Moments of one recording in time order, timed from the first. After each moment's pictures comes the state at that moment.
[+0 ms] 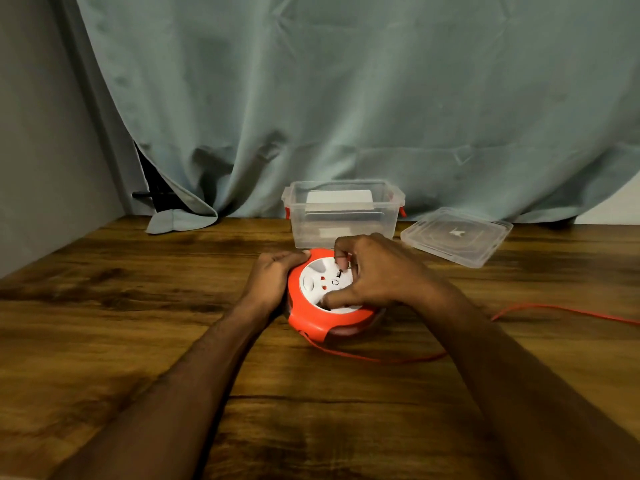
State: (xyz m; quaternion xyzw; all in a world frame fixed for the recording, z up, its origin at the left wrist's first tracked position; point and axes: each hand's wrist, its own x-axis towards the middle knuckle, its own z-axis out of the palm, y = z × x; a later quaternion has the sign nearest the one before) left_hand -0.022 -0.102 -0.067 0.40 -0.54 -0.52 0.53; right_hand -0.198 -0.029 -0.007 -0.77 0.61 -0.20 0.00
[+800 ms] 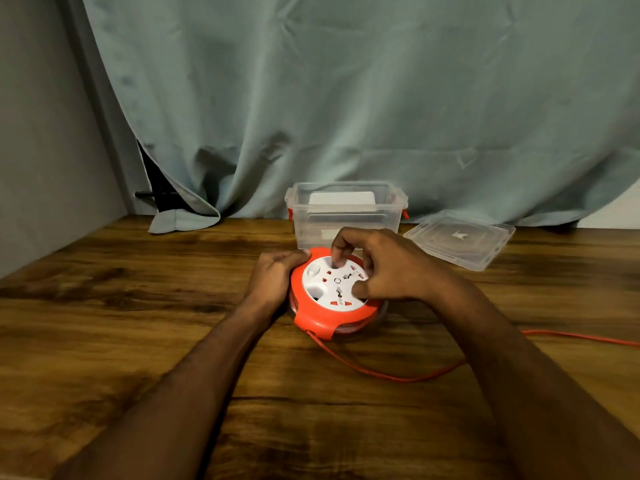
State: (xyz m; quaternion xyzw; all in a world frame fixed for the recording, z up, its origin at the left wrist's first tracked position) left_hand -0.022 -0.095 -0.060 0.41 -0.52 -0.52 0.55; right_hand -0.216 -0.036 0.000 -0.81 0.54 -0.21 0.07
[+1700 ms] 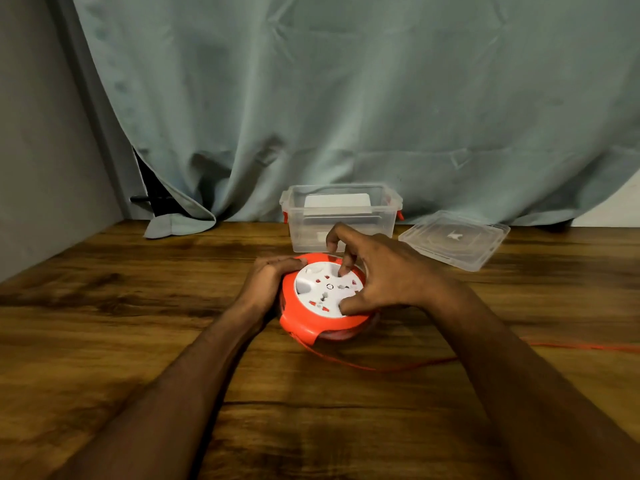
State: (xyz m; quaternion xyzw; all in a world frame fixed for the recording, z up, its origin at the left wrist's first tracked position) left_hand -0.016 -0.097 -0.059 0.39 -0.54 -0.56 0.50; right_hand -0.216 -0.032 -0.003 -0.82 0.53 -0.19 0.05
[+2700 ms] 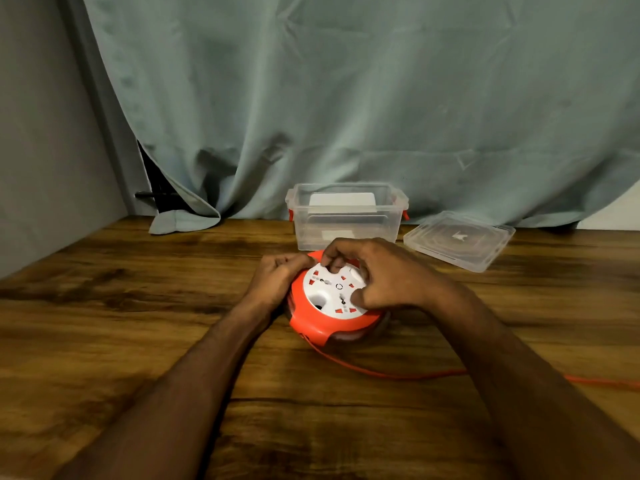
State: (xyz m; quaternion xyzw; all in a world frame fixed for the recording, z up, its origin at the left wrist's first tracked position) left_hand -0.015 -0.104 -0.067 0.40 -0.58 -0.51 0.50; right_hand -0.209 -0.034 -0.004 -0.82 0.53 -0.19 0.08
